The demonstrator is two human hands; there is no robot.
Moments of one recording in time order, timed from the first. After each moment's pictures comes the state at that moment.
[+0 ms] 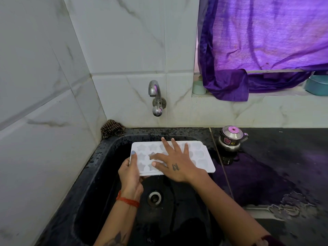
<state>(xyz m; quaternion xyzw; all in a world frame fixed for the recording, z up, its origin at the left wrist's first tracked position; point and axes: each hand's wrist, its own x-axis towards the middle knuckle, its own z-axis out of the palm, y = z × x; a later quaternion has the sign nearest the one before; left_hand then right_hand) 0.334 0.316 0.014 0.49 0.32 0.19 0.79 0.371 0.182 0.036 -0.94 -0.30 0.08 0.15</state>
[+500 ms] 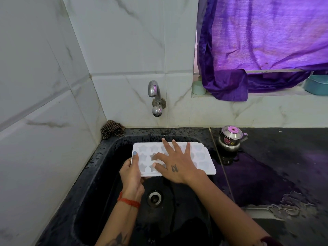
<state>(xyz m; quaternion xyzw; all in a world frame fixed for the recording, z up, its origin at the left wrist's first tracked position) 0.332 0.311 0.015 0.50 0.31 0.19 0.79 0.368 0.184 0.036 -0.95 -0.29 0.05 0.10</state>
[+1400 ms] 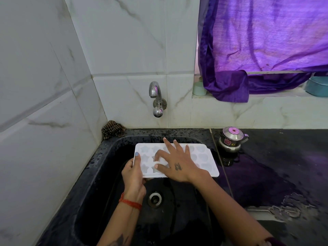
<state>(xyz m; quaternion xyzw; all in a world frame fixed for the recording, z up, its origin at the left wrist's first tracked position) 0.329 0.308 0.018 0.51 0.31 0.19 0.78 0.370 0.179 0.039 -0.93 -0.30 0.07 0.19</state>
